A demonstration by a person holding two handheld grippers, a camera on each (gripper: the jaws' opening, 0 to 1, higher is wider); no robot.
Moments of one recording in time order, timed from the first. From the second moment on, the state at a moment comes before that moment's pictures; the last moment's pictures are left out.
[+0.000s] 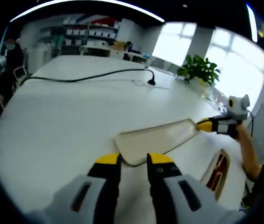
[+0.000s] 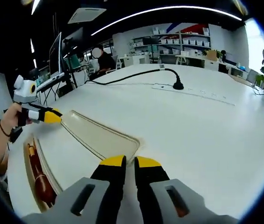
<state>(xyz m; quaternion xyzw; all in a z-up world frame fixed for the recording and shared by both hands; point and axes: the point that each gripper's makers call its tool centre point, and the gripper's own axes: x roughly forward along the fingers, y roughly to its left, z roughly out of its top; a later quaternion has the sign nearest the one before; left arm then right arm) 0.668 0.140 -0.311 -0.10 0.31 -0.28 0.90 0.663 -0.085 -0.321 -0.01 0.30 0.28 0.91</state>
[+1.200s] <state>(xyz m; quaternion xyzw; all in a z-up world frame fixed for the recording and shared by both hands) 0.632 0.090 -0.252 -0.31 0.27 -0.38 0.83 0.658 -0.093 -0.321 -0.05 0.29 0.27 0.92</state>
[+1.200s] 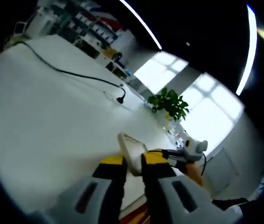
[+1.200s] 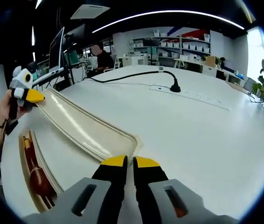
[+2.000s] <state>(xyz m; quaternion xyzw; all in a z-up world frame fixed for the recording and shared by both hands) 0.607 0.092 -0.232 -0.30 0.16 -0.46 0.82 0.644 -0.109 -0.286 -0.01 0.23 0.31 0.92</state>
